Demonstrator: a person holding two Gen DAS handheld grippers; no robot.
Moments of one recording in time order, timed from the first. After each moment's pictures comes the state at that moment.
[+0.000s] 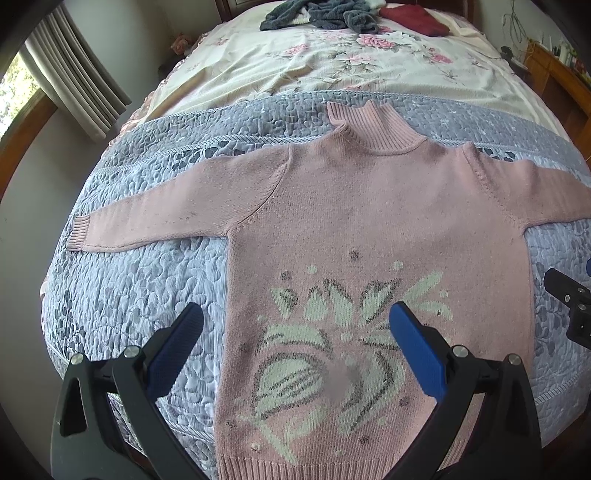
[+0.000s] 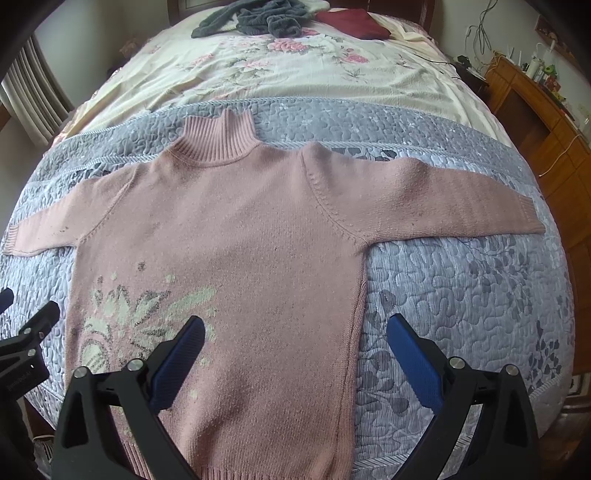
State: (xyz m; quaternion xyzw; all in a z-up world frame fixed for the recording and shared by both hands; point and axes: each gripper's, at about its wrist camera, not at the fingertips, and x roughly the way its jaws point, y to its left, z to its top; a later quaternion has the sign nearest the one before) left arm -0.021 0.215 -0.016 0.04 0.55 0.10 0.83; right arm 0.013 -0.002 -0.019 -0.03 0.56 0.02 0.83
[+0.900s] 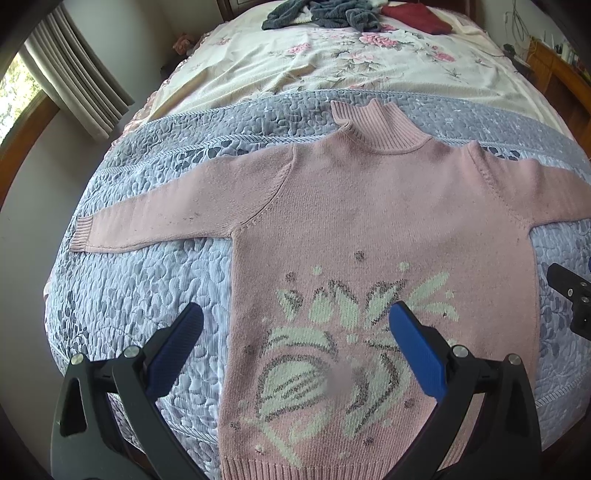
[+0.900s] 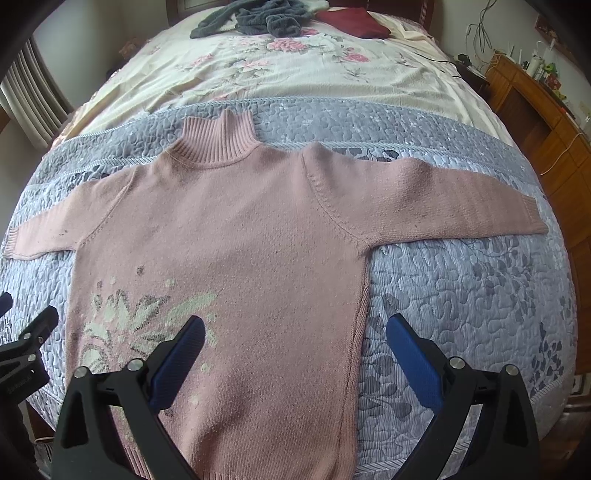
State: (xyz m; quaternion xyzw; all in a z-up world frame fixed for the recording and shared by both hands) left arm -0.018 0.217 -0.017 0.04 0.55 0.11 0.82; right arm 0.019 -0.004 -0.021 -0.02 0.56 0.02 0.83
